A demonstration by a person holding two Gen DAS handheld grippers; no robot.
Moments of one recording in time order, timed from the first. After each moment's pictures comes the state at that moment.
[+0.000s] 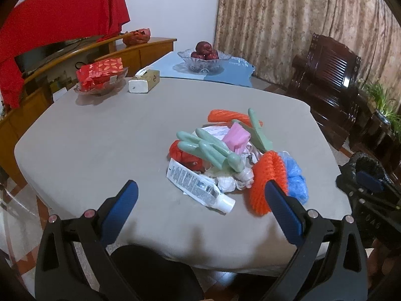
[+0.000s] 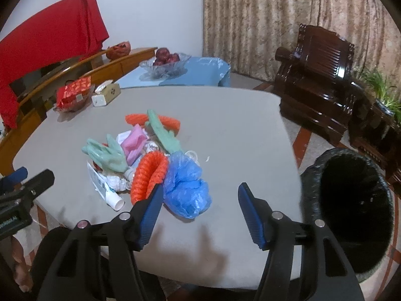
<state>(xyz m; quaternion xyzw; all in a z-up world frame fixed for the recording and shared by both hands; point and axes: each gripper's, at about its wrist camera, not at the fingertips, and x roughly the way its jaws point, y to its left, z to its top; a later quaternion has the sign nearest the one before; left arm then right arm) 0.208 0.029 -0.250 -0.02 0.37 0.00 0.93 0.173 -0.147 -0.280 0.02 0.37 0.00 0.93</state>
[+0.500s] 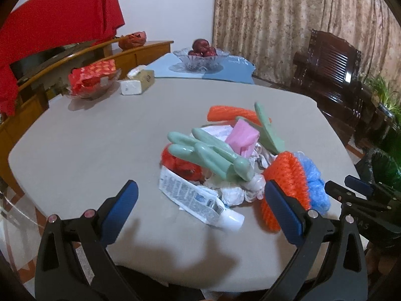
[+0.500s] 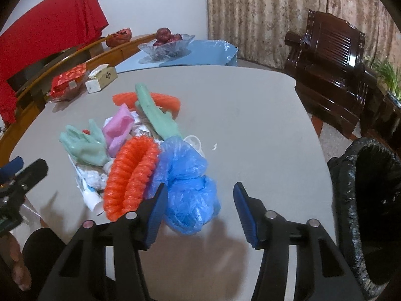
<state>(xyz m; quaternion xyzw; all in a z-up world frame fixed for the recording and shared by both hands) 0.247 0.023 -0.291 0.00 0.36 -0.01 0.93 0.222 -0.148 -0.337 0.03 0.40 0.01 0.92</state>
